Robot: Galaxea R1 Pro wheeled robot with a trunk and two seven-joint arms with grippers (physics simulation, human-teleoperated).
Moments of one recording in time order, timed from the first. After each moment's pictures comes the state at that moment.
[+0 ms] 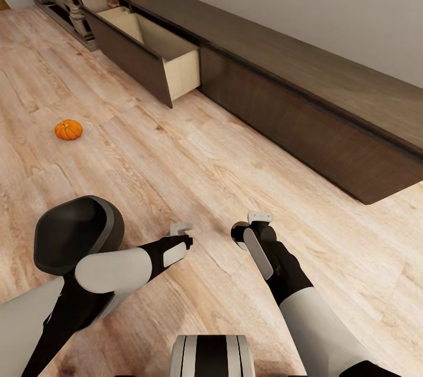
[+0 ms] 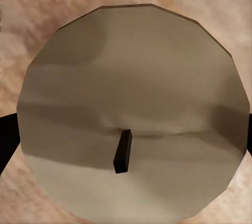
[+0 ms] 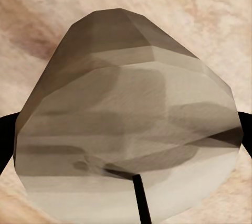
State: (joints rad) left arm -1.16 -0.16 -2.21 -0.21 2.36 0.04 0.45; right arm -0.76 0.16 0.24 -1.01 -0.42 0.81 -0.56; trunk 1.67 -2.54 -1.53
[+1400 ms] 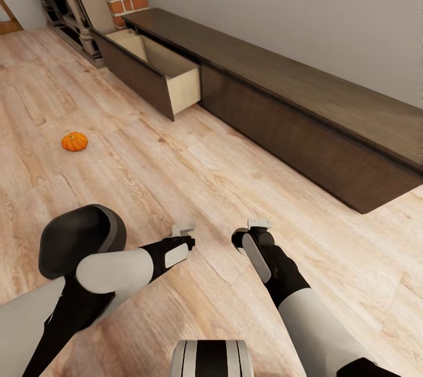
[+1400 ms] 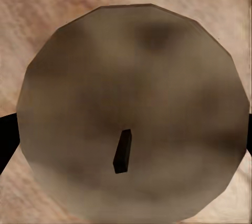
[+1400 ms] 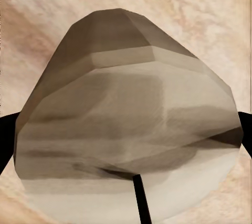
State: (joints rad) left arm -1.16 -0.17 -2.21 -0.22 2.36 0.04 0.45; right arm -0.76 0.17 0.24 -0.92 -0.41 0.75 -0.56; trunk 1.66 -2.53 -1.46
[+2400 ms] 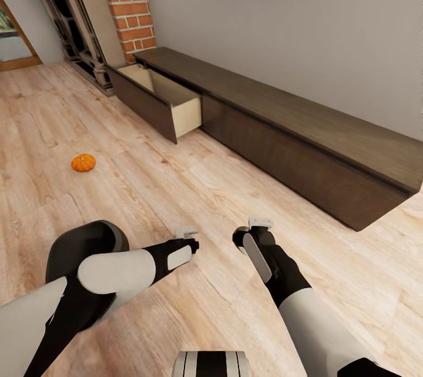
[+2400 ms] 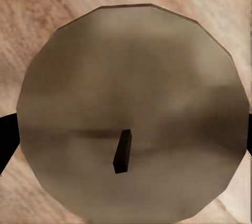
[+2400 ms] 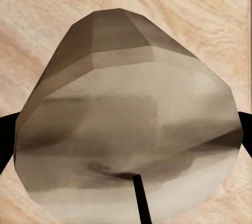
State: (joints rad) left arm -1.16 -0.17 -2.21 -0.25 2.36 0.05 0.45; right arm -0.76 0.16 0.23 -0.93 -0.41 0.75 -0.56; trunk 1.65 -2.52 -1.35
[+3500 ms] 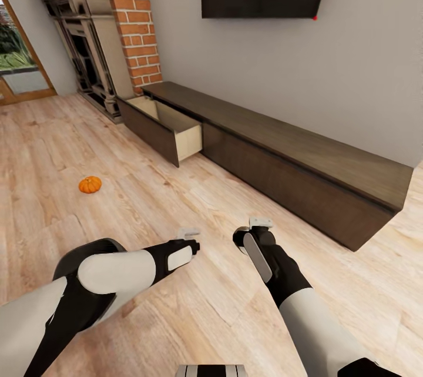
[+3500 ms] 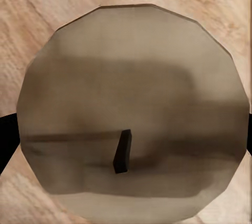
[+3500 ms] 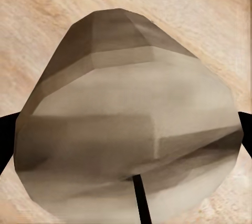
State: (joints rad) left arm -1.16 -0.17 -2.21 -0.26 2.36 0.06 0.44; right arm -0.76 0.16 0.23 -0.93 -0.41 0.75 -0.56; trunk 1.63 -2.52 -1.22
